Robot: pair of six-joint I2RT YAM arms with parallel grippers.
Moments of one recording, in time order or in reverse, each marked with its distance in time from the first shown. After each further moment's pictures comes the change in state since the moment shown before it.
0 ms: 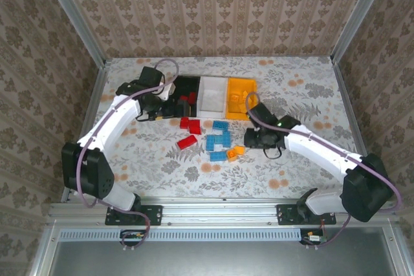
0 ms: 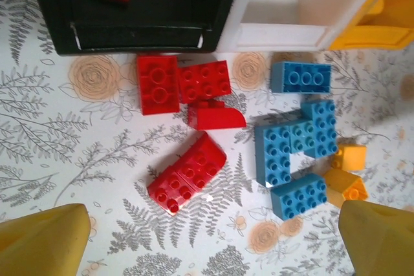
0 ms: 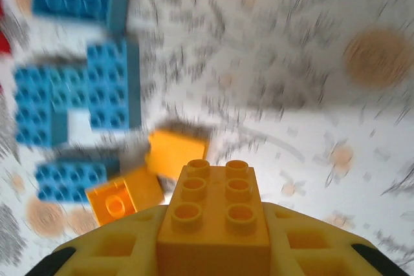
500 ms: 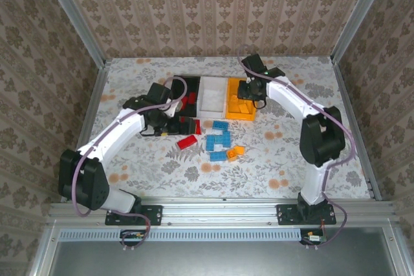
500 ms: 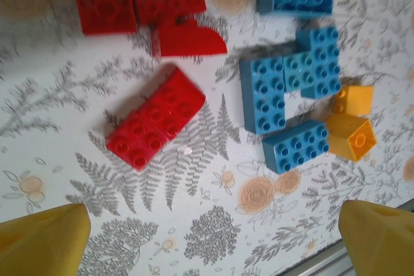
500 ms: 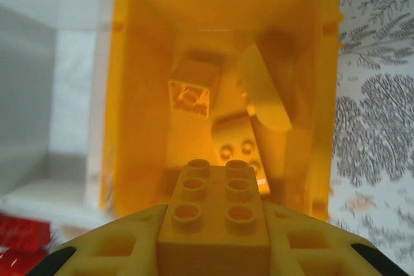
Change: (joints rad) left arm -0.111 -0.079 -0.206 0.049 0.021 -0.038; right arm -0.206 0.601 0.666 -0.005 -0.010 -0.183
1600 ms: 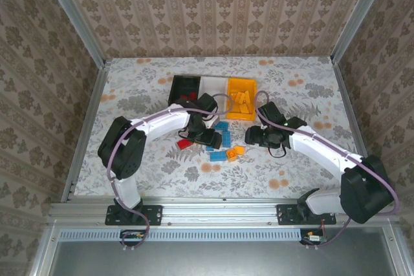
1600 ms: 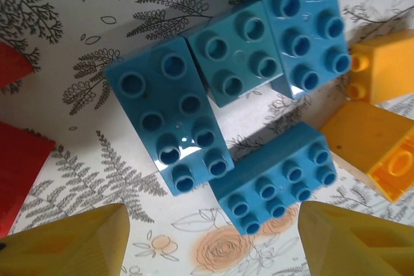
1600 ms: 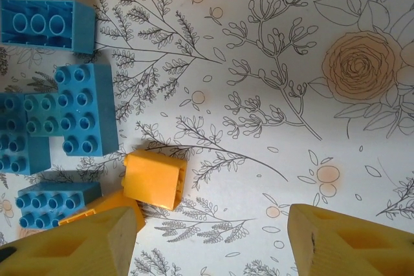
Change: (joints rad) left arm -0.300 0.415 0.199 0.030 -0.095 -0.004; right arm 0.120 -0.629 -0.789 0.119 -0.057 0.174
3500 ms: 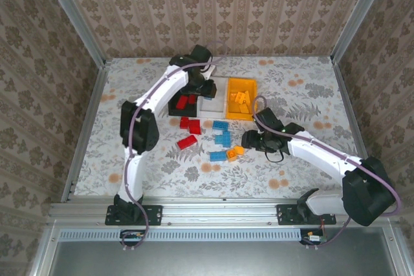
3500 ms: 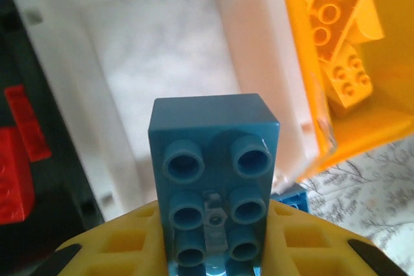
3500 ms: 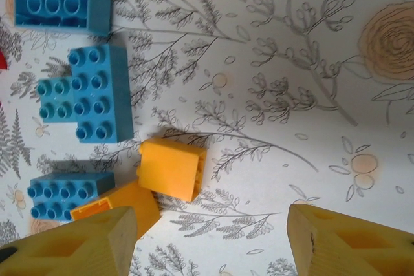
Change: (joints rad) left arm 0.202 0.402 0.862 -0.254 -0.078 0.132; right arm 0.074 -0.016 -0.060 0.072 0.000 0.062
